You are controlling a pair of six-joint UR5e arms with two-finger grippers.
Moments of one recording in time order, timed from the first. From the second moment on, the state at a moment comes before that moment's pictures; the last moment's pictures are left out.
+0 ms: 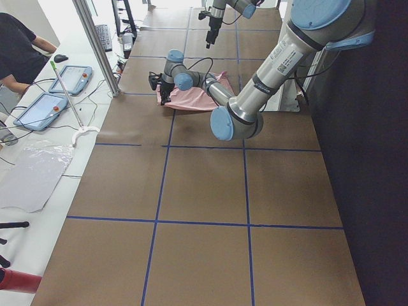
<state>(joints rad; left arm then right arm) -0.75 -2.44 -1.20 -1.91 -1.72 -1.47 0.61 -1.31 2.18 -1.51 1.85 1.56</state>
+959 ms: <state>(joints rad) -0.79 -2.45 -1.07 -2.15 -1.70 -1.38 0.62 -1.30 2.17 -1.51 1.83 1.56</state>
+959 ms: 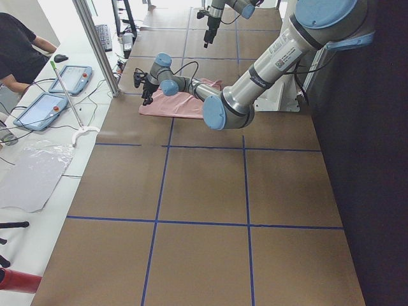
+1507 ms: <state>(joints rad) -0.72 -2.07 -1.68 -1.94 -1.83 -1.59 0.62 -1.30 2.17 -1.51 1.82 1.56</state>
